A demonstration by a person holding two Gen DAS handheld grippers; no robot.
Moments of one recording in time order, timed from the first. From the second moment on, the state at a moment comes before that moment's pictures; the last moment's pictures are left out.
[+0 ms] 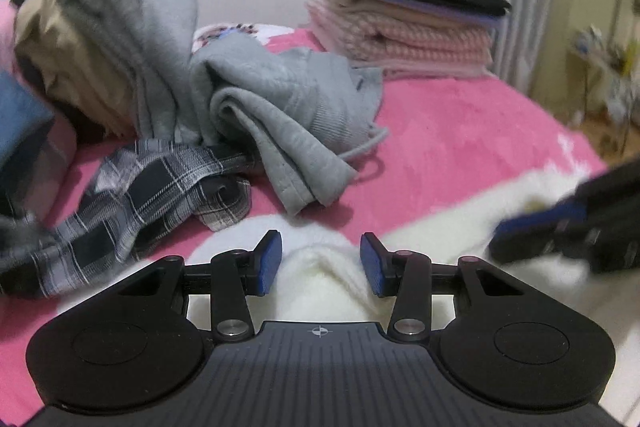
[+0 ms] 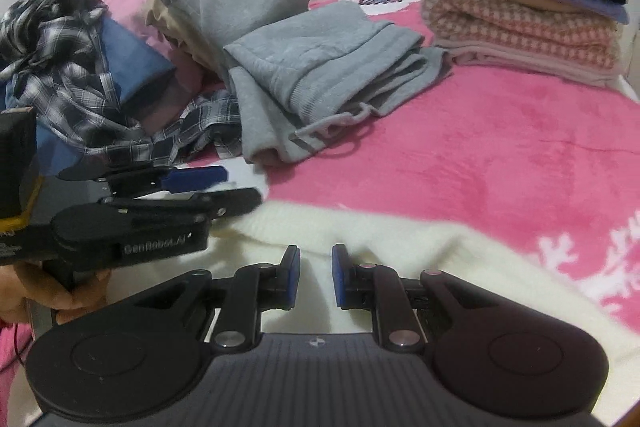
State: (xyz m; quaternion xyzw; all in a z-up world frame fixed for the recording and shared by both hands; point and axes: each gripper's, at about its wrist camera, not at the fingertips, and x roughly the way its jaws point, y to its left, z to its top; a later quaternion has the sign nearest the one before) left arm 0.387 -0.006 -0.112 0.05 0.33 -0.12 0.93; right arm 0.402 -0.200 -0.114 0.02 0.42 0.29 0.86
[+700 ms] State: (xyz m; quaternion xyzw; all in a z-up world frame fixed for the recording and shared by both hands) left arm 0.376 -0.005 -0.112 0.08 0.32 -0.11 0.94; right arm 0.420 -0.240 -0.123 0.08 0.43 0.23 0.87
